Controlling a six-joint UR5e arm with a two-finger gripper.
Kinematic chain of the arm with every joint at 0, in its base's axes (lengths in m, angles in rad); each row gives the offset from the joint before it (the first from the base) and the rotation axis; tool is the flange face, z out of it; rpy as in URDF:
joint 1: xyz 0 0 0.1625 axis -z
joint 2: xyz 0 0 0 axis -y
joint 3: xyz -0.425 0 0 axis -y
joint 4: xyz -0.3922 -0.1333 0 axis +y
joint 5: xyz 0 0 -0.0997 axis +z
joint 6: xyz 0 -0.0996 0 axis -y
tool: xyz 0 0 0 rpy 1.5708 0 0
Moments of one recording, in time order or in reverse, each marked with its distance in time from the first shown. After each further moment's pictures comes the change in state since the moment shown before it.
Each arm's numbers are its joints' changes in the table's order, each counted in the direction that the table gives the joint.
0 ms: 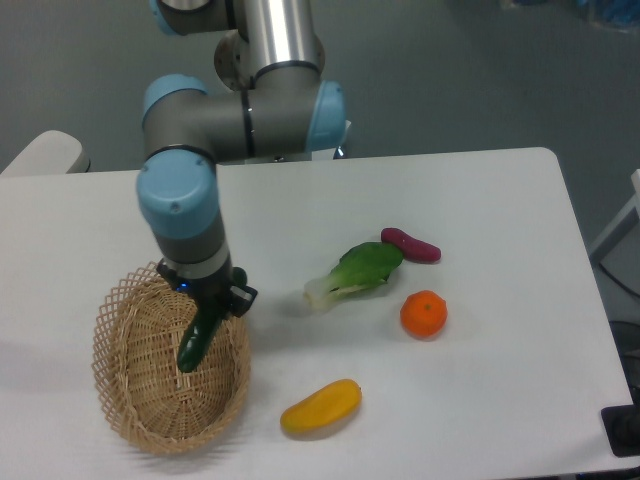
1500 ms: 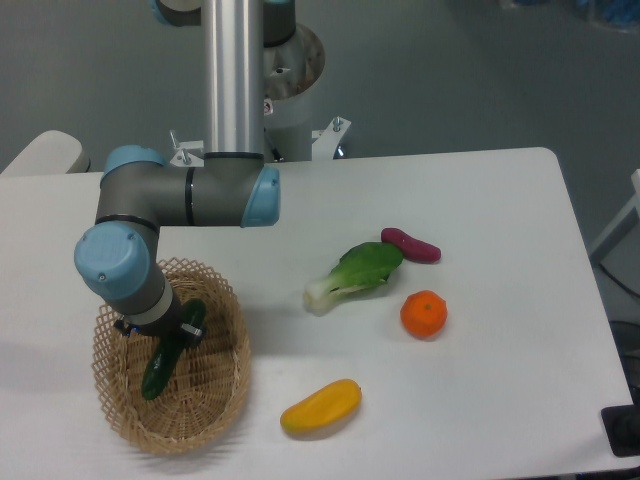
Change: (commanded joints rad) arm 0.081 -0.164 0.021 -0.167 -0.055 -0.016
